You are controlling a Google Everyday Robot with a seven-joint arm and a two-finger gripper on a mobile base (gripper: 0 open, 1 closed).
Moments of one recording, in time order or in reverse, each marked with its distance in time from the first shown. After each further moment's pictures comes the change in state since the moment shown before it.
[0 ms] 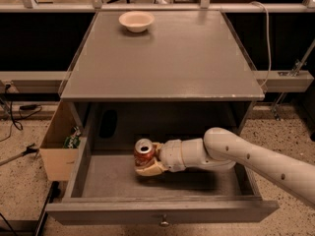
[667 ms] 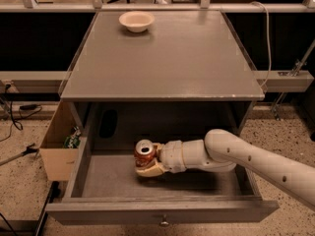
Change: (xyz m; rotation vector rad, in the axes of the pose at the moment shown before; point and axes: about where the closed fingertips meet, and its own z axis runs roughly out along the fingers) arm 0.002 0.002 -0.002 0.007 -0.011 -0.017
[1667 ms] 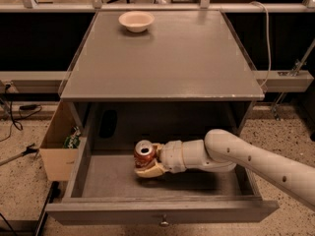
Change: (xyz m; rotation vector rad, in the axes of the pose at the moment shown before) arm 0.000 0.000 0.000 0.000 0.000 0.000
